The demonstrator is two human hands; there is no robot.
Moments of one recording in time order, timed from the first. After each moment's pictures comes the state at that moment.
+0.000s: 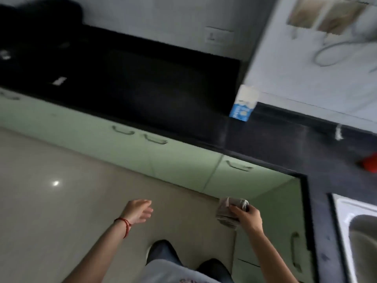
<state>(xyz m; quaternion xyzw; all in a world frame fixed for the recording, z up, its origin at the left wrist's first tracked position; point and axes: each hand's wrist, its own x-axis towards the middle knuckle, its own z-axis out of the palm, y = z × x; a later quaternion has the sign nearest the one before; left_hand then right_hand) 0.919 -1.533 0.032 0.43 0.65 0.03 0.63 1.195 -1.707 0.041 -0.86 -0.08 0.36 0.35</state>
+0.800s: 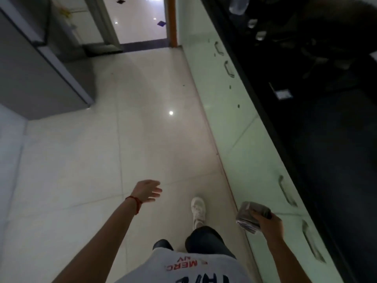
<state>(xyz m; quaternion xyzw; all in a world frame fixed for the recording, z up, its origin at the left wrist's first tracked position) 0.588 -1.426 0.023 0.04 0.76 0.32 0.56 0.936 -1.320 -0.009 -0.77 -0.46 0.43 0.08</state>
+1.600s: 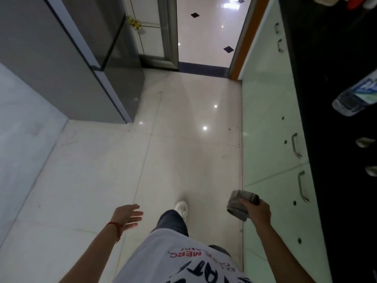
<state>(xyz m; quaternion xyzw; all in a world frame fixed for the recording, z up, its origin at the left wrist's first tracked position) 0.295 -1.264 -0.003 -0.24 0.74 0.43 0.46 0.511 -0.959 -0.010 -0.67 -0.59 0.45 -0.01</state>
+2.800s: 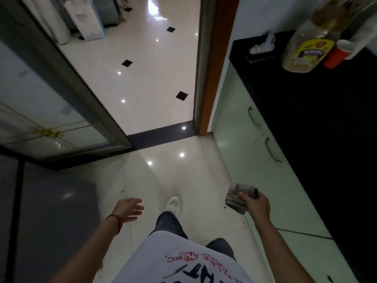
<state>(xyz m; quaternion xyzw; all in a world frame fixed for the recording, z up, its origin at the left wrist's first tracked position) -0.320 -0.637 -0.006 -0.01 0.80 0.29 0.53 -0.002 -0.453 -0.002 -0.74 -0.46 0.46 0.15</state>
